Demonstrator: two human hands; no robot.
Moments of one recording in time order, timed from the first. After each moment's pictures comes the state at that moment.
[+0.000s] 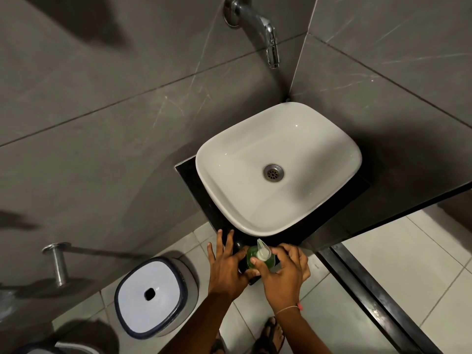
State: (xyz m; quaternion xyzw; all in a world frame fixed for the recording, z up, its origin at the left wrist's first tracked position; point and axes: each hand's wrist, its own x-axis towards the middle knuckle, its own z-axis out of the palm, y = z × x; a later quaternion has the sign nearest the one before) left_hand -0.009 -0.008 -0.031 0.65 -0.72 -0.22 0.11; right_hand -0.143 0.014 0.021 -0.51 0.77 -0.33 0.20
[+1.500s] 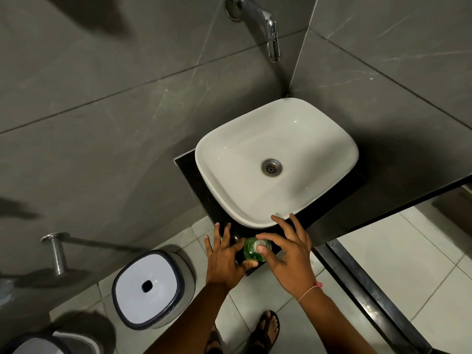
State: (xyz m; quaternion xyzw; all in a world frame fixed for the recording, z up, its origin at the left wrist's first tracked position) left_hand -0.011 -0.007 -0.024 0.65 -0.71 -0.24 0.12; right_hand -0.179 -0.001 0.068 -0.67 0.63 -0.29 0.25
